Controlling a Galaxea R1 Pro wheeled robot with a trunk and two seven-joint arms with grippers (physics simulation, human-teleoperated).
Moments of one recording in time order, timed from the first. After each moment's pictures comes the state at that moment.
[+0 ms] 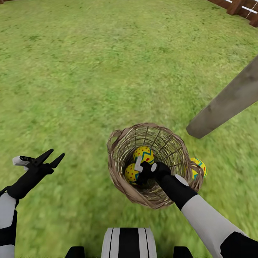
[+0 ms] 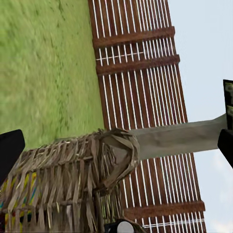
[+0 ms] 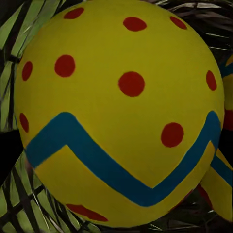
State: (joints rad) left arm -0.47 0.14 0.59 -1.34 0.78 0.97 -1.11; right arm -0.85 -0.01 0.57 -0.97 0.62 0.50 0.72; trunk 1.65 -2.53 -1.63
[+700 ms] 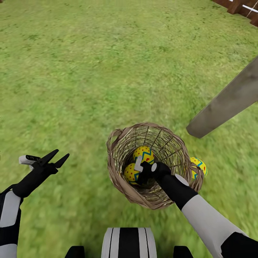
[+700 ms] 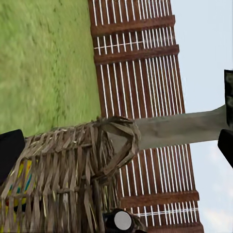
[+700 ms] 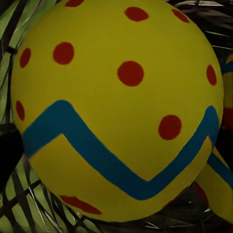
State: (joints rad) left arm -0.48 0.14 0.54 -1.33 0.78 0.97 -1.11; right arm -0.85 -0.01 0.57 -0.98 0.62 0.50 0.73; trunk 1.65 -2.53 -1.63
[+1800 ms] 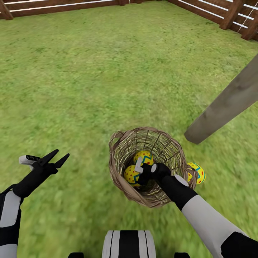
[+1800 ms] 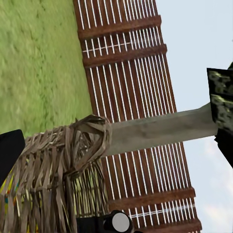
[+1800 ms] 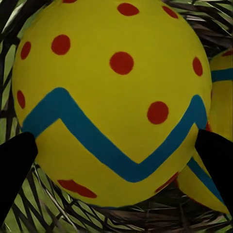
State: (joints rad) left arm -0.48 0.13 0.54 -1.33 0.78 0.97 -1.12; right arm -0.85 -0.01 0.58 -0.96 0.63 0.51 0.74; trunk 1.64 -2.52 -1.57
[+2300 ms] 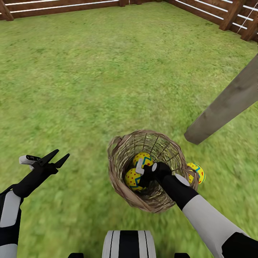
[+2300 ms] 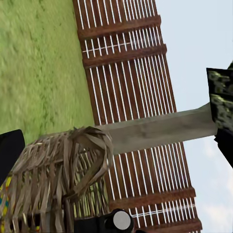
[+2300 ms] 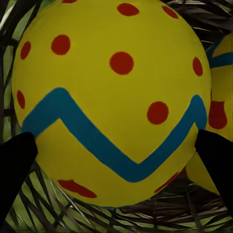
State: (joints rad) left arm -0.48 0.14 0.54 -1.33 0.78 0.97 -1.11; right arm -0.85 -0.02 0.57 -0.98 0.66 0.56 0.84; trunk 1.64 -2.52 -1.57
